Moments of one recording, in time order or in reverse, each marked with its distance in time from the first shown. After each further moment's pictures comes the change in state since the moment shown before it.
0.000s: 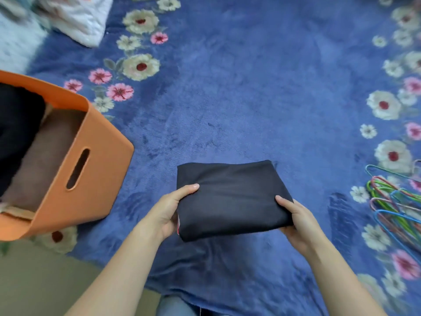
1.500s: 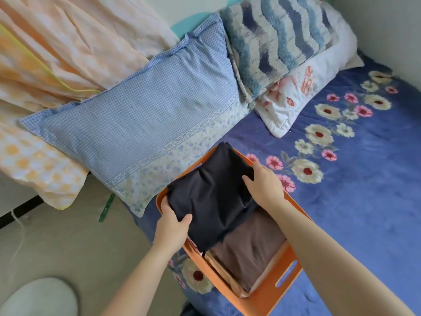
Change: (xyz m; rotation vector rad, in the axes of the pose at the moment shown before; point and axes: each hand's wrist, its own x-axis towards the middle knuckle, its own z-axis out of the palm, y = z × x) left_hand -0.170 0.166 -0.376 0.160 0.695 0.378; right_hand -0.082 -0.057 0.615 -1.666 -0.214 -1.046
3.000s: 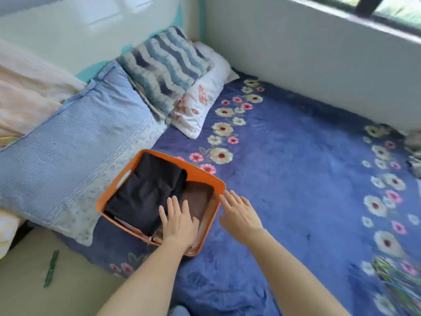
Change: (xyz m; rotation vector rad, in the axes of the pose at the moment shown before) left_hand -0.133 0.010 0.124 1.115 -0.110 0.583; right_hand -0.249 0.099 -0.041 -0.410 0.001 -0.004
